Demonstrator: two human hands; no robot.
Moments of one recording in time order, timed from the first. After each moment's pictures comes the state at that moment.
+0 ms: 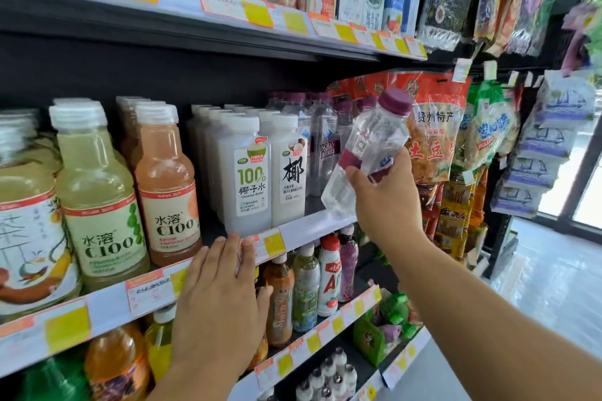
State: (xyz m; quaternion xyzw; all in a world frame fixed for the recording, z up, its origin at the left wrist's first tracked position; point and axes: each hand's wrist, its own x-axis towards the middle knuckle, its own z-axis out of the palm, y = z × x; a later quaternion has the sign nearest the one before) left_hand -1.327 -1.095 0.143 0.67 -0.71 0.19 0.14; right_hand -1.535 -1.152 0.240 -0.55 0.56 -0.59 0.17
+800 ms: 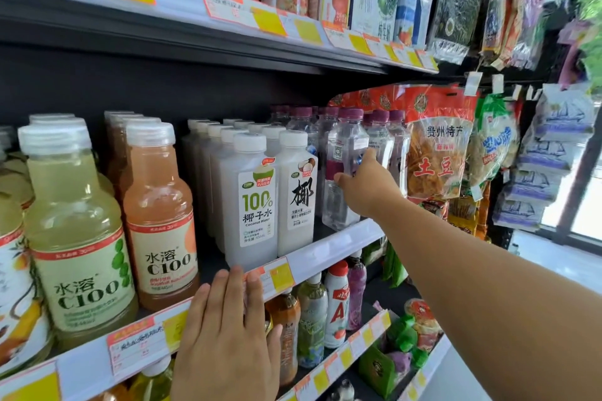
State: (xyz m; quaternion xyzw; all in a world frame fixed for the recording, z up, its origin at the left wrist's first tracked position) left_hand -1.324 -1.124 0.110 0.62 -0.68 0.30 0.26; right_hand -1.525 -1.260 0.266 -0.62 0.66 -0.40 0.14
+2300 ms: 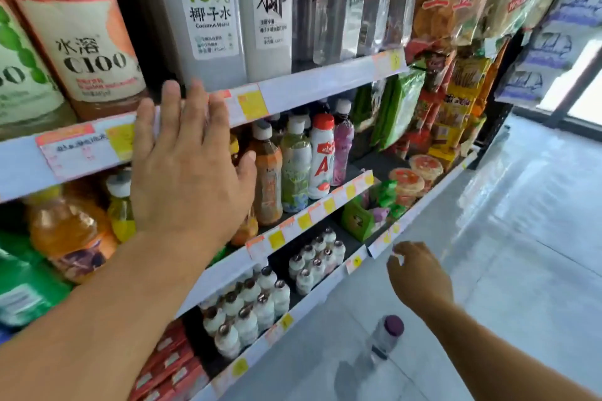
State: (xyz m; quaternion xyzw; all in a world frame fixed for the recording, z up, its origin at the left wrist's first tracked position) left_hand -1.337 -1.104 0.123 0.67 -0.68 0.25 0.18; right_hand -1.635 -1.114 -0.079 -0.53 0.82 -0.17 0.15
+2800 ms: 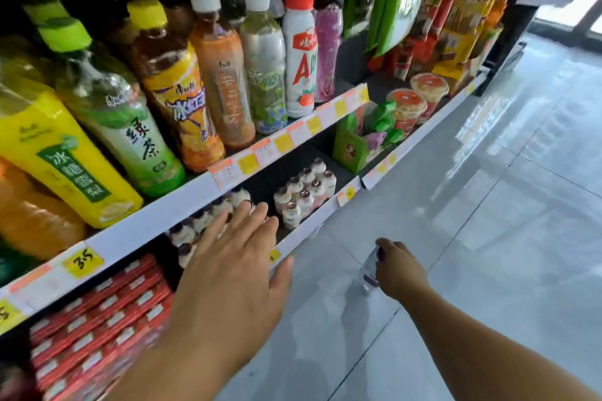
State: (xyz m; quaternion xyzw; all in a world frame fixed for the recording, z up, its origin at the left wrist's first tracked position) left_hand -1.378 -1.032 -0.064 0.58 -0.81 -0.03 0.05; right_hand -1.653 -1.076 -0.241 -0.54 0.80 -0.01 0.27
